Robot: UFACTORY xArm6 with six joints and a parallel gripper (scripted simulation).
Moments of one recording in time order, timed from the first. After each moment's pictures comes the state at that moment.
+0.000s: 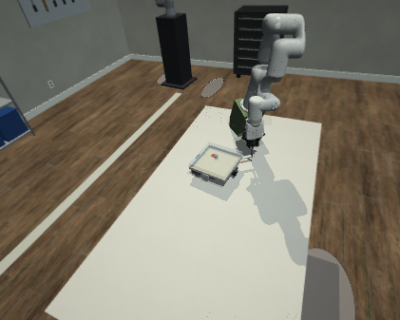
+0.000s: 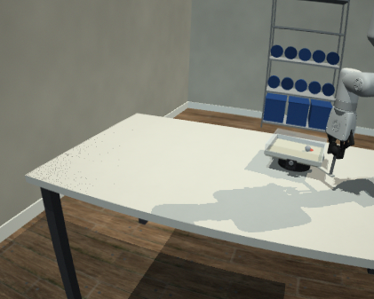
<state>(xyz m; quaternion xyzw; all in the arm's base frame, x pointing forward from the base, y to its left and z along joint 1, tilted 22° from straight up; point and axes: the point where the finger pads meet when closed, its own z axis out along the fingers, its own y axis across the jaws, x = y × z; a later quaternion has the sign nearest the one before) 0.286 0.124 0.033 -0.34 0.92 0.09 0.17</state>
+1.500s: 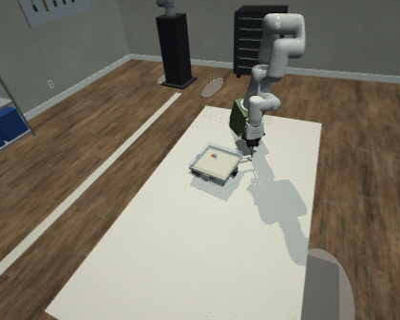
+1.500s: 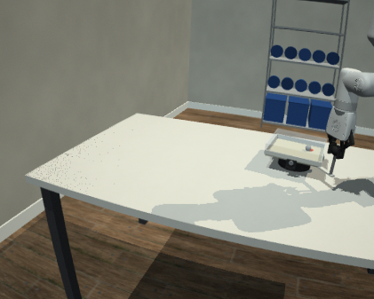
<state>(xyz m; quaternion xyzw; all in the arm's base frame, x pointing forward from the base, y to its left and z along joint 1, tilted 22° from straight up) 0.286 0.124 0.033 -0.34 0.92 0.09 0.17</state>
